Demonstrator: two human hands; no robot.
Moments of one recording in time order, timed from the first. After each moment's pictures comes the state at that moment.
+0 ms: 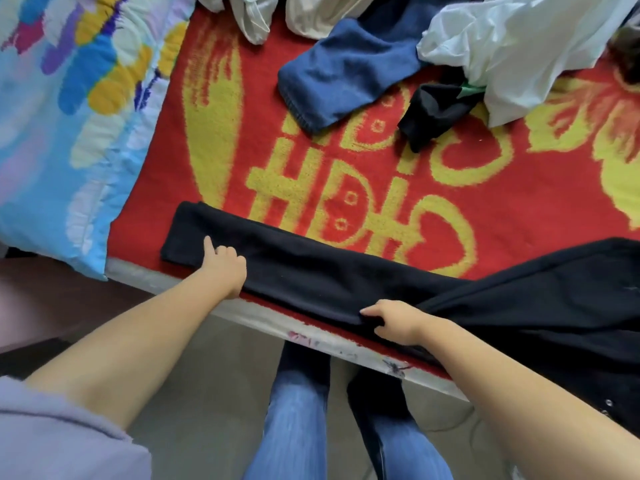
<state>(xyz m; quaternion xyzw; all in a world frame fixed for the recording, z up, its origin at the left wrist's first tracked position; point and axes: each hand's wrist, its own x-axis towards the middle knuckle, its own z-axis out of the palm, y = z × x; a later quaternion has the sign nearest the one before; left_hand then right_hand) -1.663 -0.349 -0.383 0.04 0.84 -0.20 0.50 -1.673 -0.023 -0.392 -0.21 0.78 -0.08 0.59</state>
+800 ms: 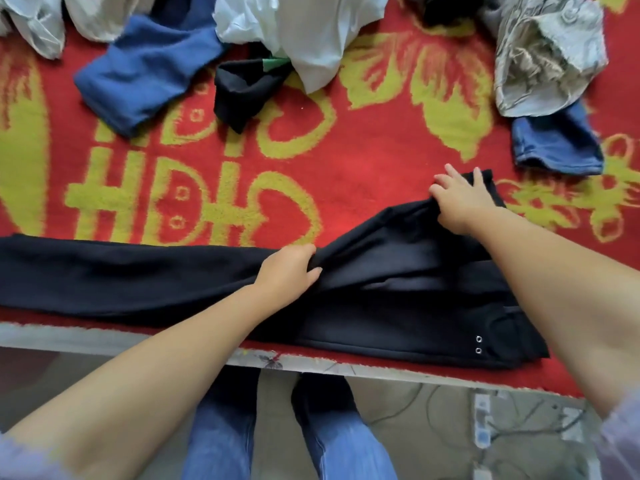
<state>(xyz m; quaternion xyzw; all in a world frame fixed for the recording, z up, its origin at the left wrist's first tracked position) -1.692 0.005 -0.386 0.08 0.94 0.21 0.27 -1.799 0.311 -0.386 -0.10 0.93 0.15 0.32</state>
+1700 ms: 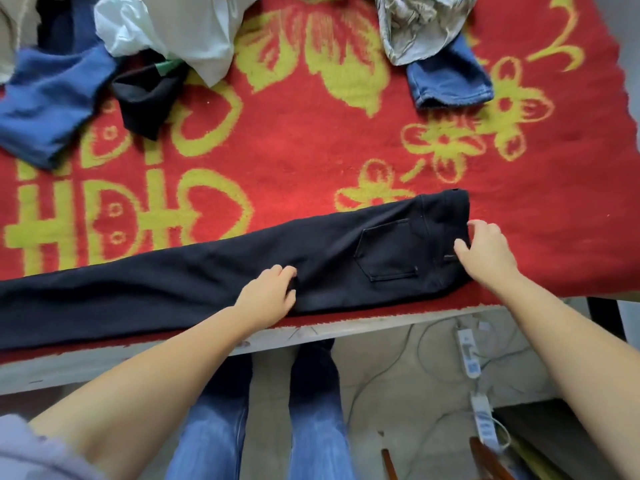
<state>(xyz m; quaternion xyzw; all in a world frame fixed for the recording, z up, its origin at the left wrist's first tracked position) -1.620 0.055 -0.390 0.17 0.91 0.12 0.36 -1.589 0.427 -0.371 0.32 0.91 -0.17 0.20</state>
